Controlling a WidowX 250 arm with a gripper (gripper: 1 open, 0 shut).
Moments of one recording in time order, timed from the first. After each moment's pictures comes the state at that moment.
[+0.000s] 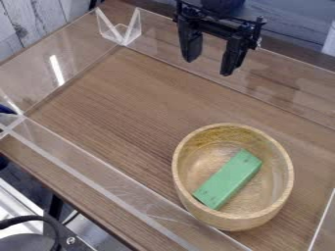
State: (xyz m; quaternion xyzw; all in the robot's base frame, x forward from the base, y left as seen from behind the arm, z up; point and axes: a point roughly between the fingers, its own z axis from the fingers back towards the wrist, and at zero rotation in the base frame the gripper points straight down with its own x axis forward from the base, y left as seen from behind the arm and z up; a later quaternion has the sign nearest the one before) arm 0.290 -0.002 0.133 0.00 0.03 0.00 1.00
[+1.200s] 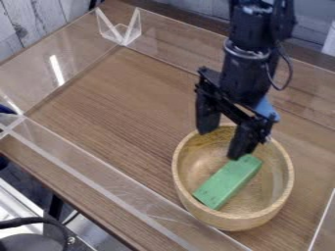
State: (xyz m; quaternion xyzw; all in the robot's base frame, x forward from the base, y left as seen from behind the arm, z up) arm 0.234 -0.066 0.084 -0.01 0.08 -0.18 0.98
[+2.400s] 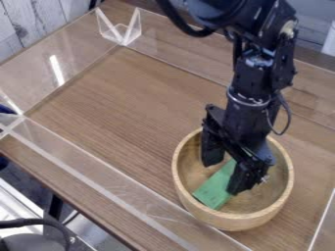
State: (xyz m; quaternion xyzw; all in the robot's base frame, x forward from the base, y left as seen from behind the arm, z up) arm 0.225 -0.074 0.043 -0.01 0.09 -0.22 0.97
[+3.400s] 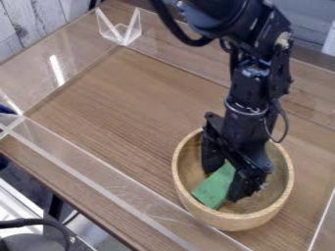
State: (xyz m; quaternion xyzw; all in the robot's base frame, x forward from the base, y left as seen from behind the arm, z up) arm 0.222 -0.076 0.034 -0.02 0.09 -0.23 0.97
